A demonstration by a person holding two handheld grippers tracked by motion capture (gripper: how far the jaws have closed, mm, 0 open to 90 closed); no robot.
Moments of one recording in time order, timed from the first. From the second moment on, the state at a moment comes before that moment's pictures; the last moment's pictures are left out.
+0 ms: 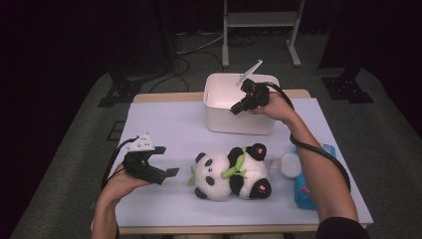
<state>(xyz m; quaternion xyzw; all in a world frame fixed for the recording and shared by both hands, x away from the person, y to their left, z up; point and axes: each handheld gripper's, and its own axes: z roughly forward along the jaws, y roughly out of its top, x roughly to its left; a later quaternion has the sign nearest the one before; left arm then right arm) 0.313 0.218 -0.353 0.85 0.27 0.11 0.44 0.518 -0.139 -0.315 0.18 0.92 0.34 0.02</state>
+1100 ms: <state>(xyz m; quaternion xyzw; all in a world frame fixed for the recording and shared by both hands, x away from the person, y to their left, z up) 0.312 0.209 -0.353 0.86 0.26 0.10 0.44 0.471 -0.133 -0.316 0.10 0.93 0.35 -0.01</state>
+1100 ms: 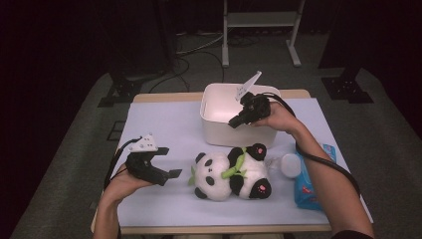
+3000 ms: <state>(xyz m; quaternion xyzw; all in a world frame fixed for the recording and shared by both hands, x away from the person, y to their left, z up) 0.316 0.204 -0.359 0.86 0.25 0.09 0.43 0.378 -0.172 -0.307 0.08 0.91 0.40 -0.03</state>
